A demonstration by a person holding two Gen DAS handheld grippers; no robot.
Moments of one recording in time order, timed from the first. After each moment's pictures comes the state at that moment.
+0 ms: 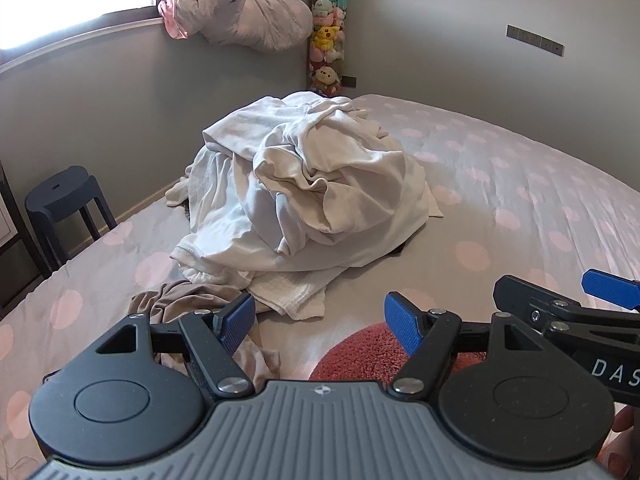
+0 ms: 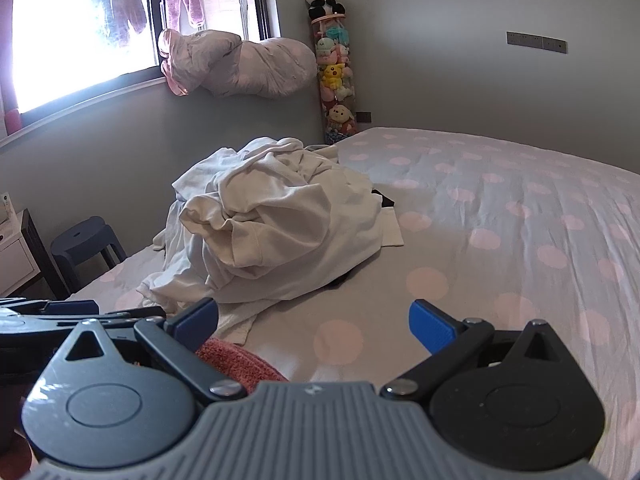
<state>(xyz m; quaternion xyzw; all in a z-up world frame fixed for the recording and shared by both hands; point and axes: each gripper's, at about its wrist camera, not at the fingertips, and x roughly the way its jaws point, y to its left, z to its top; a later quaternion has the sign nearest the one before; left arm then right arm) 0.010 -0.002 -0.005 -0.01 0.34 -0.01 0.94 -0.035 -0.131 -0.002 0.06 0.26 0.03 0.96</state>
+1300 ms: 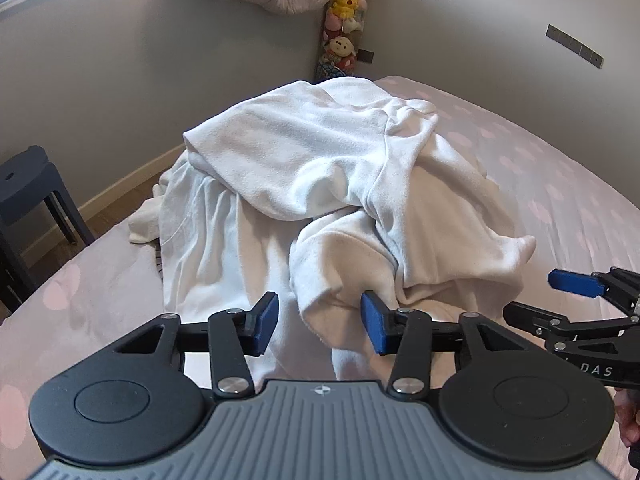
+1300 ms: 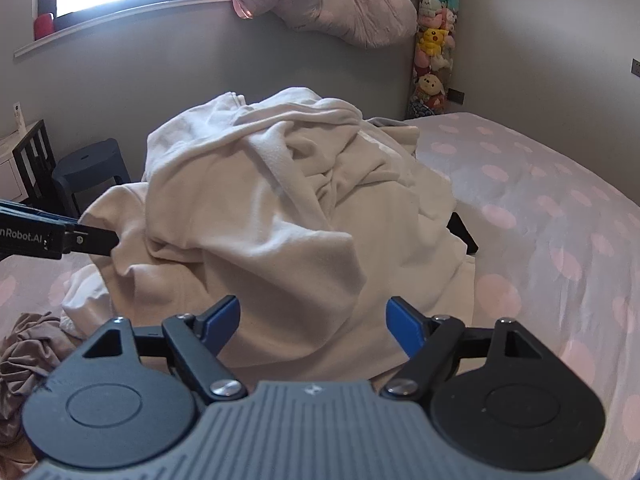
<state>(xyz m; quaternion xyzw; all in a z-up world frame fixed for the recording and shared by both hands) 0.240 0.071 -0.044 -0.06 0.39 -0.02 0.92 0.239 -0.135 -0.058 -0.06 0.33 0.15 0.93</state>
